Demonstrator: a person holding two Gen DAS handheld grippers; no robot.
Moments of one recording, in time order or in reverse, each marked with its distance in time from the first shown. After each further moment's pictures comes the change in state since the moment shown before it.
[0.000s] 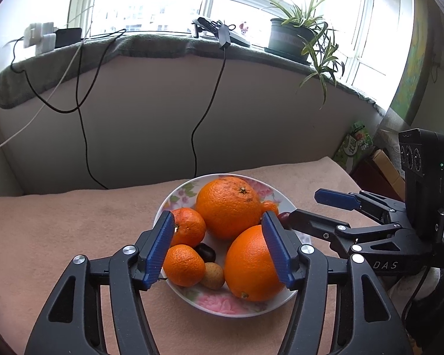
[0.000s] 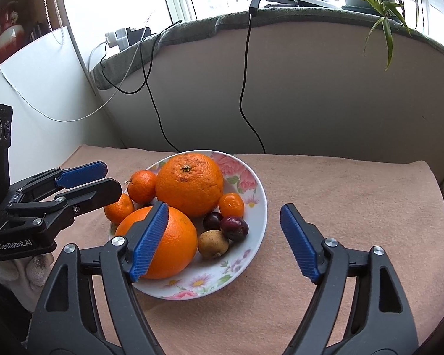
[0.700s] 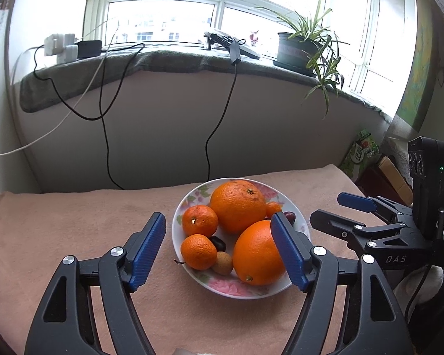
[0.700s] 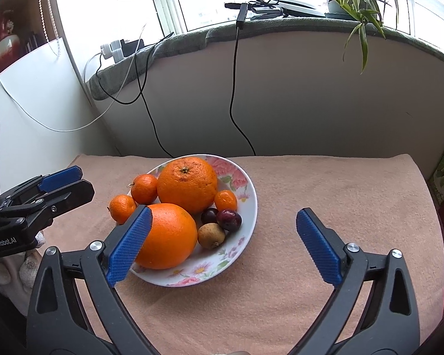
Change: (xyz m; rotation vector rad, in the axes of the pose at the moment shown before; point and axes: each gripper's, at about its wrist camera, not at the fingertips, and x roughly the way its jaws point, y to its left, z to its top) left arm -0.031 -0.001 -0.004 -0.012 -0.045 0.069; right arm -0.026 0.002 -0.009 0.036 -0.044 -0.044
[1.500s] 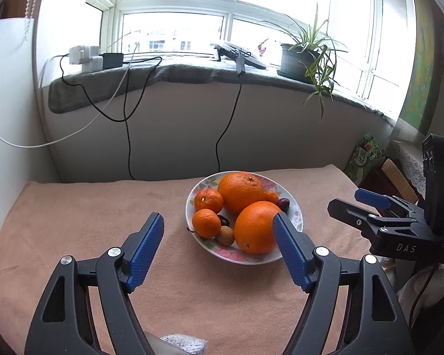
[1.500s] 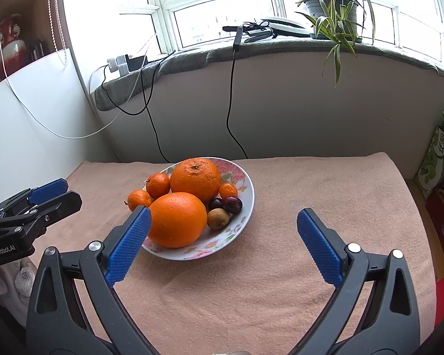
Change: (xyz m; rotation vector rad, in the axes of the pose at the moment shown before) left arm -0.048 -0.006 -0.024 -0.013 -0.044 0.064; right arm -0.046 0.014 -0.025 0.016 -0.075 -0.040
